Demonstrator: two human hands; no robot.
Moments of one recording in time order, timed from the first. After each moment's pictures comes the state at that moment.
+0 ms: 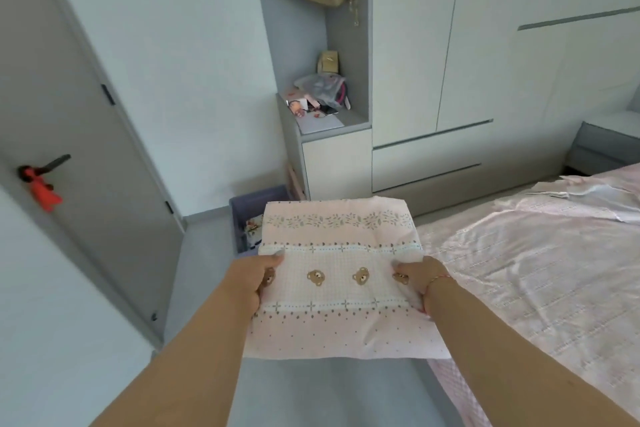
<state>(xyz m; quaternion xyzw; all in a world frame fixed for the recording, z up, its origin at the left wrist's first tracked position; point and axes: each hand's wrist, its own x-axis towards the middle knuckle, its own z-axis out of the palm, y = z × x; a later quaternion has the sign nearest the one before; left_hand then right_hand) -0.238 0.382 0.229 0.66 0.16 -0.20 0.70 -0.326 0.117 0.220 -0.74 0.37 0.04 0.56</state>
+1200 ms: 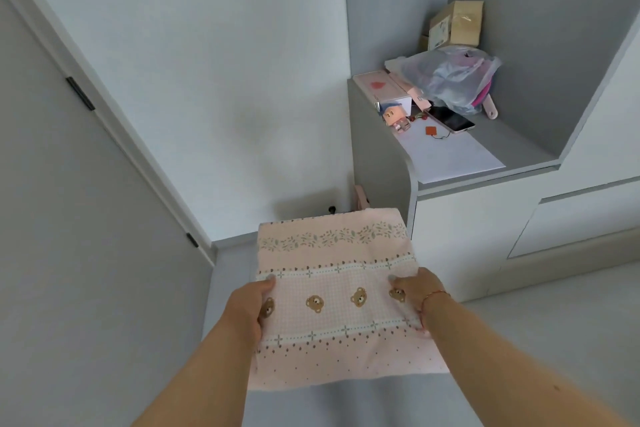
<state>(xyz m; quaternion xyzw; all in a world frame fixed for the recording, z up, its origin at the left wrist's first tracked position) 0.417 0.490 0.138 0.63 0.32 -0.17 0.69 0.391 0.214 0.120 -0.78 0.31 0.15 0.52</state>
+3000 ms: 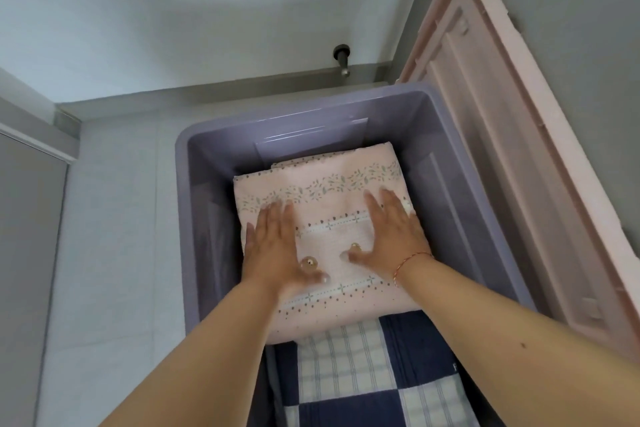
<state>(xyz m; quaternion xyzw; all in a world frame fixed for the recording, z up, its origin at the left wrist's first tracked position) 0.793 0.491 -0.450 0.95 -0.07 -0.29 0.12 0.778 0.284 -0.442 -0.95 0.04 0.26 0.15</state>
